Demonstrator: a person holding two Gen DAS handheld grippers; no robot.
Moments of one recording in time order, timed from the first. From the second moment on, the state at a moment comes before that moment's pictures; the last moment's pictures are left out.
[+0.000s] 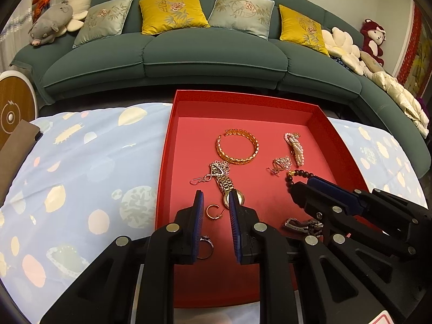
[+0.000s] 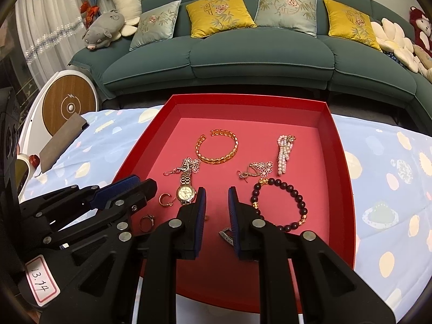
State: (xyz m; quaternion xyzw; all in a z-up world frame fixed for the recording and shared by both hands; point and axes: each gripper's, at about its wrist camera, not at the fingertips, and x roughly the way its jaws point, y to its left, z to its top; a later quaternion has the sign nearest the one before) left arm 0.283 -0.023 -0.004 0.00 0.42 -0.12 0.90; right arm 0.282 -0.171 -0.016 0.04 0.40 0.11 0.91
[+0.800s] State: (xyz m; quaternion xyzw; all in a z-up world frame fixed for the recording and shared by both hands) left arm 0.273 -0.022 0.011 0.01 0.40 -0.11 0.91; right arm 0.270 -0.175 -0.008 0.04 0.39 0.10 0.91
